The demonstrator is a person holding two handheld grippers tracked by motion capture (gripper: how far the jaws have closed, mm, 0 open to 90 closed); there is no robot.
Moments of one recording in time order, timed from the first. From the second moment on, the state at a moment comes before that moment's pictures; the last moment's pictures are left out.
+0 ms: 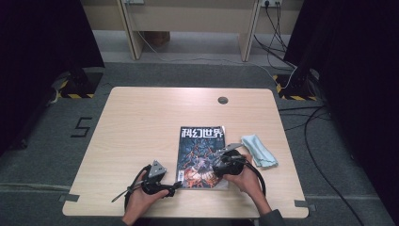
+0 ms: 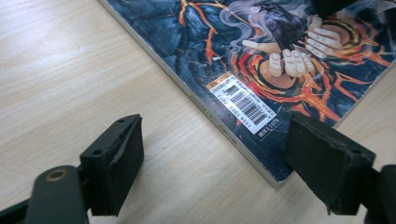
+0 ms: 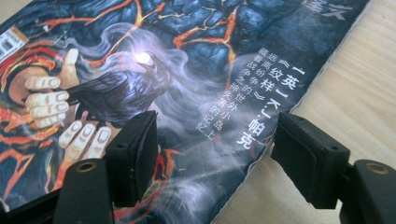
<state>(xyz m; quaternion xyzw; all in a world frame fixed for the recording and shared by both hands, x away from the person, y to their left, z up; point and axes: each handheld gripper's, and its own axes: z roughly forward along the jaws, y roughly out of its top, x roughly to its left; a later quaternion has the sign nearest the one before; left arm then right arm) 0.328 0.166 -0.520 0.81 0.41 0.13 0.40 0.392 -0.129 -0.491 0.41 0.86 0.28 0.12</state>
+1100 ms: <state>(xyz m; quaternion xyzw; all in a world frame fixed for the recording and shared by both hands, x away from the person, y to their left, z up) 0.351 0.216 -0.515 0.78 0.47 0.17 0.36 0.341 -0.073 -0.488 0.34 0.90 0.27 0.11</state>
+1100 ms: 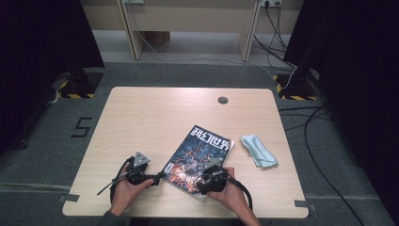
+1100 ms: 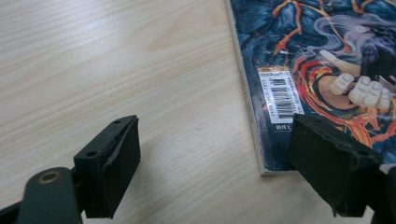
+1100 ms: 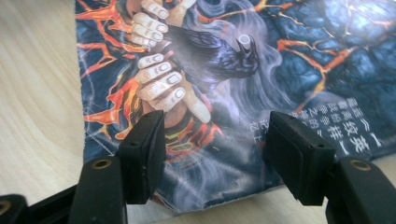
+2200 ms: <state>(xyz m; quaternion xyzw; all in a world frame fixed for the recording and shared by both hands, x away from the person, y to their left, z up) 0.326 0.204 -0.502 0.75 0.49 0.11 0.43 0.394 -0.142 -0.471 0.42 0.83 0.32 0.19</state>
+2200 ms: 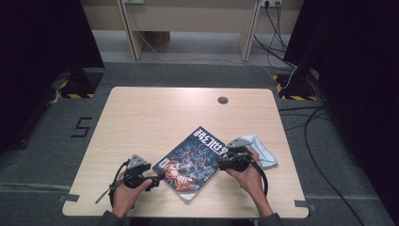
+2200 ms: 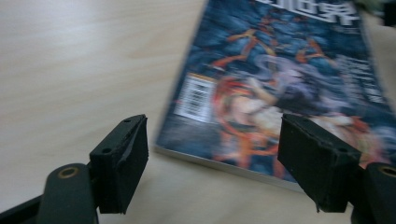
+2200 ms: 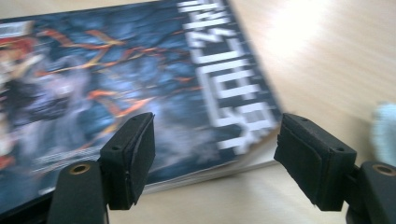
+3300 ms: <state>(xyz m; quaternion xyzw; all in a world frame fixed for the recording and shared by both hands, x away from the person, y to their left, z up) 0.378 0.180 -0.513 0.77 0.48 0.17 0.39 0.371 -0.154 -0.492 0.41 0.86 0.27 0.11</state>
